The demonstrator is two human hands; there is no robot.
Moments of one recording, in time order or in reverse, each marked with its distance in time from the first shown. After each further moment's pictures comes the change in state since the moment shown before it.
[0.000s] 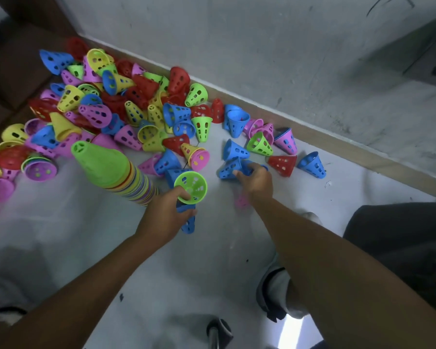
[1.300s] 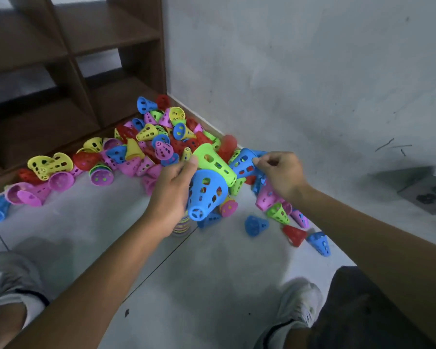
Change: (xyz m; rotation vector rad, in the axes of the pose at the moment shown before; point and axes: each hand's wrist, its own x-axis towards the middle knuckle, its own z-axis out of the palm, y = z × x) left_hand -0.054 0.071 -0.167 -0.977 0.391 0.081; right_hand -0.096 -0.234 -0.075 -0.068 -0.140 -0.581
